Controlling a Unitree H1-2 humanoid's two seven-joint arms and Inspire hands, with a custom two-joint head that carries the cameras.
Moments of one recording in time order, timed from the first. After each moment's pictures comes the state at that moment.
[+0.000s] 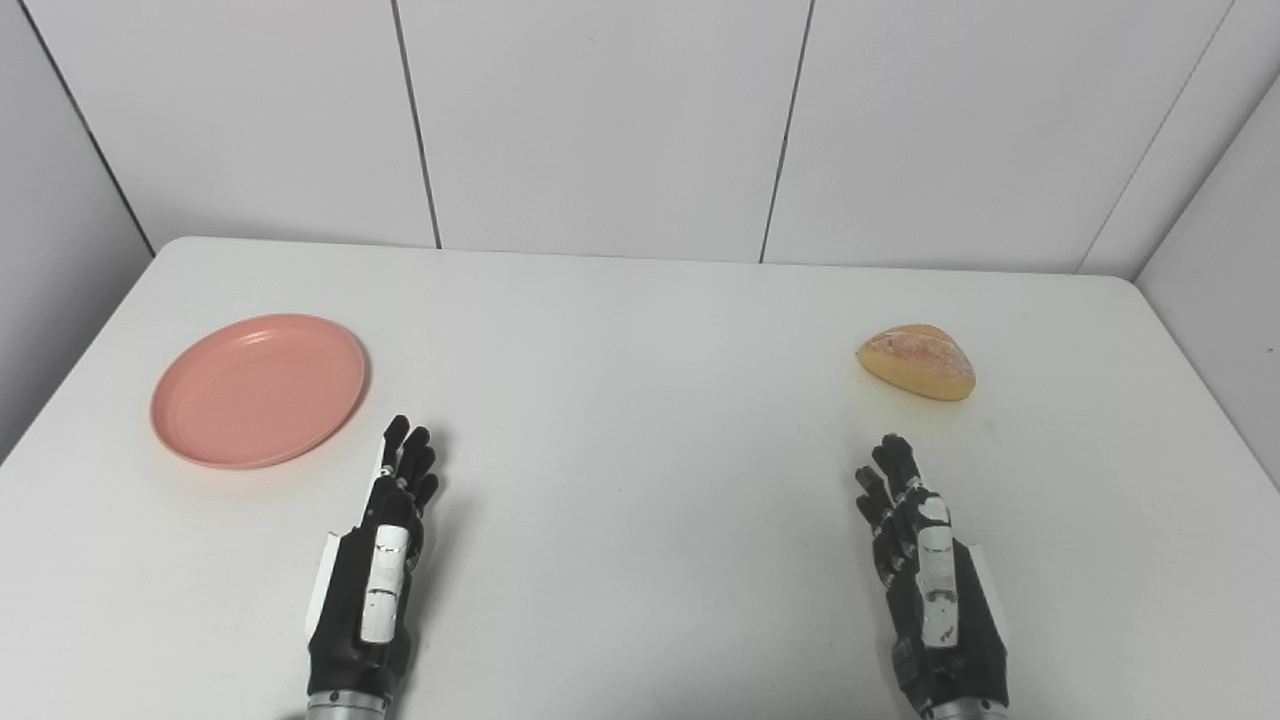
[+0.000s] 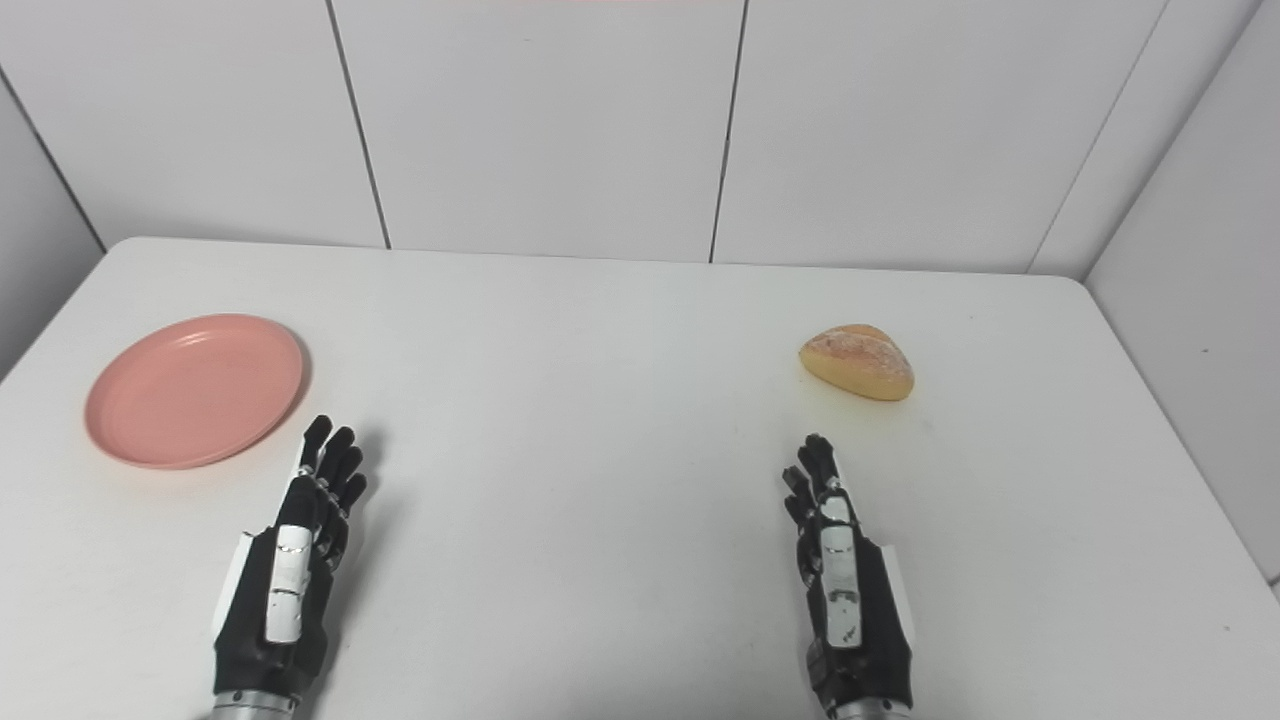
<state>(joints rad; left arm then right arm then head) 0.11 0.02 0.02 -0.23 -0.09 -0.10 -0.07 0.13 0.06 0.06 -0.29 0.13 0.04 -0.01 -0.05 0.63</state>
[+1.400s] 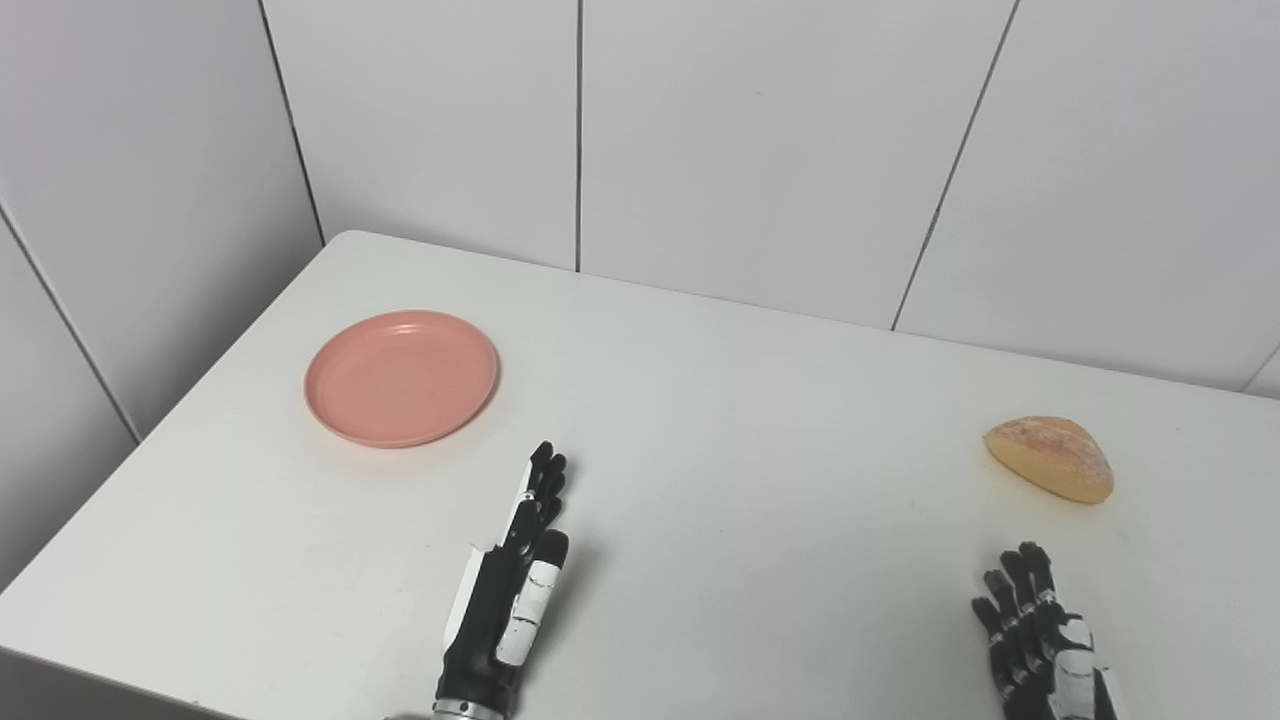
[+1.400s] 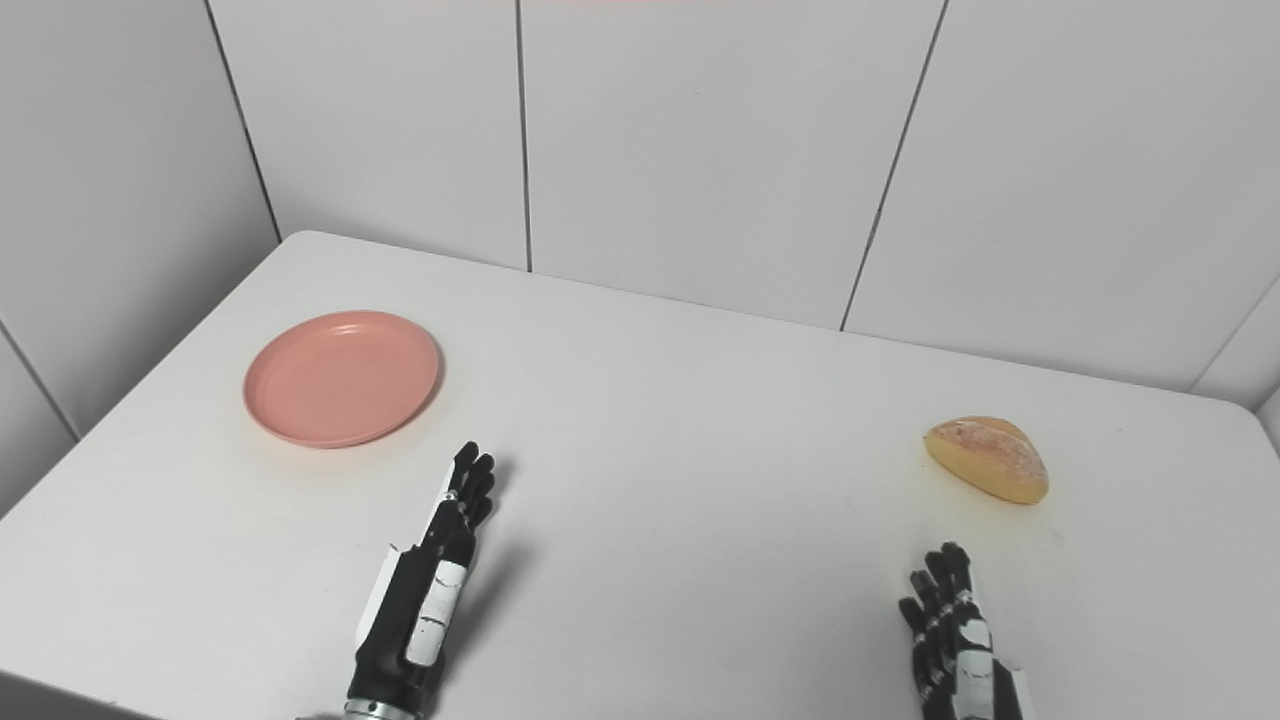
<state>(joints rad) 0.11 -0.02 -0.08 -0.06 0.06 -0.32 0.03 0.09 -0.03 -0.02 -0.11 0.24 -0.09 0.13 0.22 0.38</state>
